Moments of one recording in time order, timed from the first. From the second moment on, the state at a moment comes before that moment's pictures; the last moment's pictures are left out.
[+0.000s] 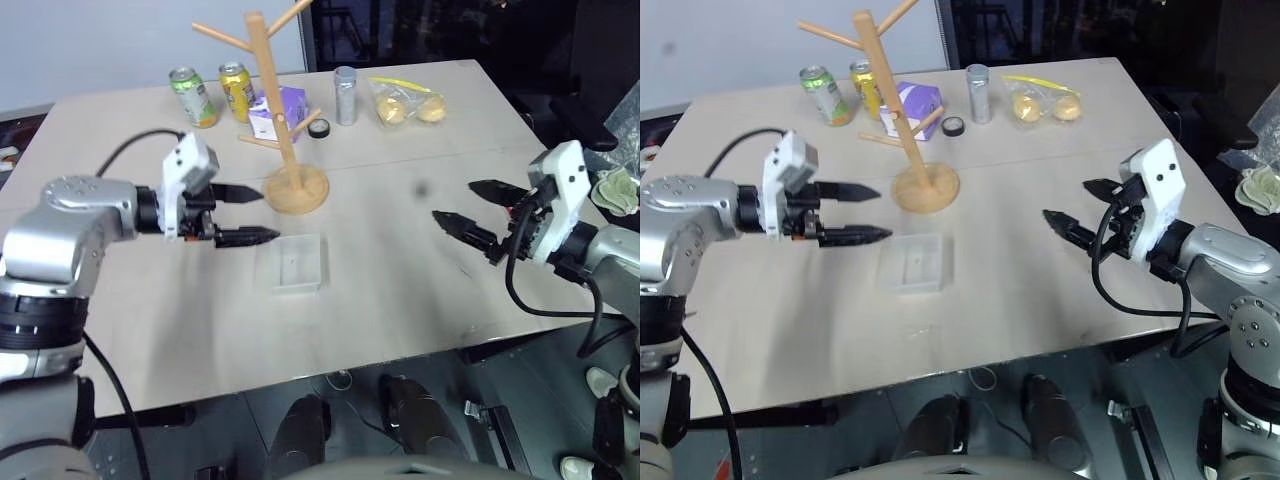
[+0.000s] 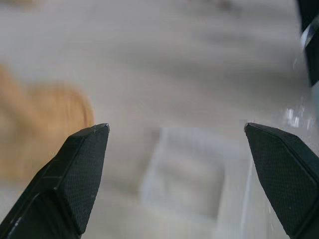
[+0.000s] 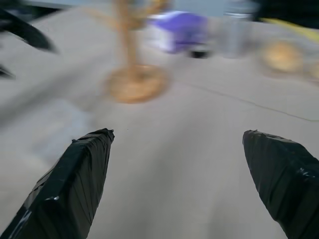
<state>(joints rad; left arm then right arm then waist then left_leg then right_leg) -0.54 1.00 0.02 -0.03 -0.47 0.66 -1.26 -0.47 -0.61 -0.33 -0.68 0.84 1.24 0.52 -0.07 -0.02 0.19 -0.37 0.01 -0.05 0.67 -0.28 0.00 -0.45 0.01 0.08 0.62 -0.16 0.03</state>
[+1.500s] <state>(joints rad) -0.58 0.89 0.15 0.23 -0.28 0.60 -1.17 -0.60 -0.70 -0.07 -0.60 1.04 1.09 0.56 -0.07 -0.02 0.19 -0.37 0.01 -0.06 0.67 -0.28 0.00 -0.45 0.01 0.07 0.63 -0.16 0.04</state>
